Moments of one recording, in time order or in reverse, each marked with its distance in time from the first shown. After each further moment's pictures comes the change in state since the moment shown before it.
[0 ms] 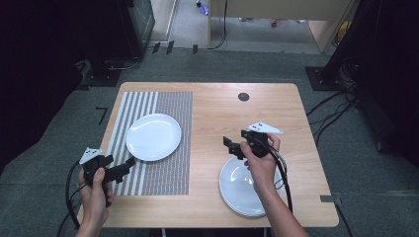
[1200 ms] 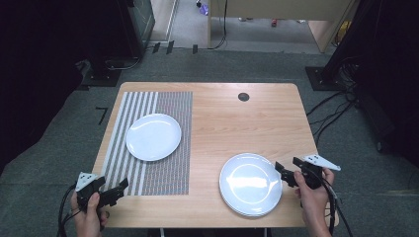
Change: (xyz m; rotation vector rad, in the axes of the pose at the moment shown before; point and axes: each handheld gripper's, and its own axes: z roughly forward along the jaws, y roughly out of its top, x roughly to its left) left arm 0.021 -0.064 -0.021 0.029 0.095 0.014; right arm -0.112 -0.096 -0.095 0.004 -0.197 0.084
